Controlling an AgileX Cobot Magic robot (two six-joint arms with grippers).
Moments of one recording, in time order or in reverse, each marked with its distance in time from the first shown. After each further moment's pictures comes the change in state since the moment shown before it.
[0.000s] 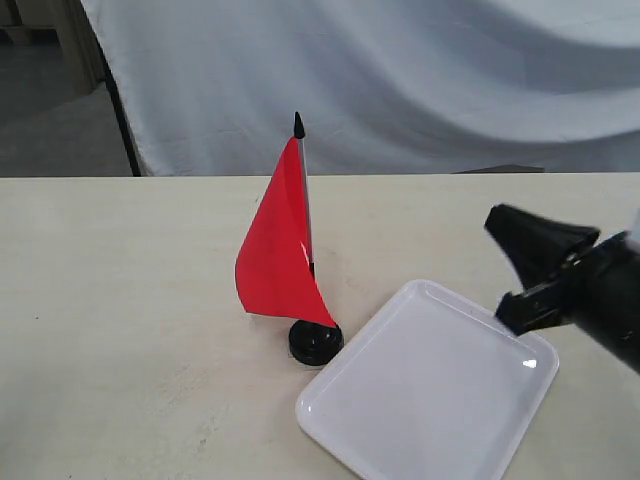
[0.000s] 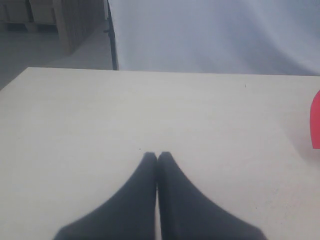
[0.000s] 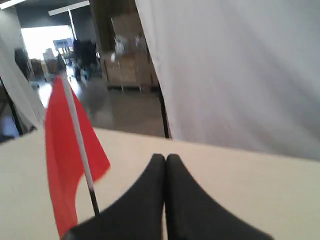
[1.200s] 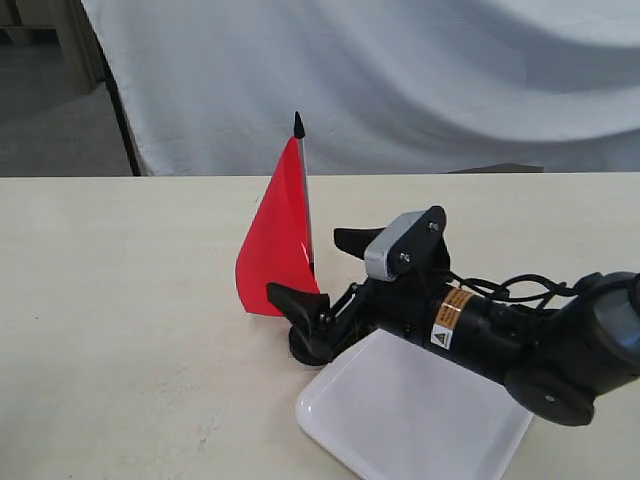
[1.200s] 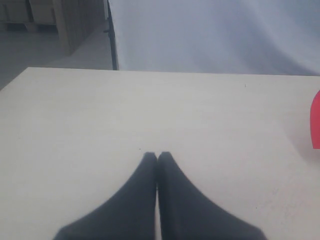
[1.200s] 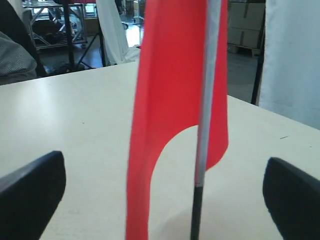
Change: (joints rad) left arm 0.000 0.000 0.000 0.000 0.000 0.000; right arm 0.374 0.481 -0.408 0.017 0.053 -0.170
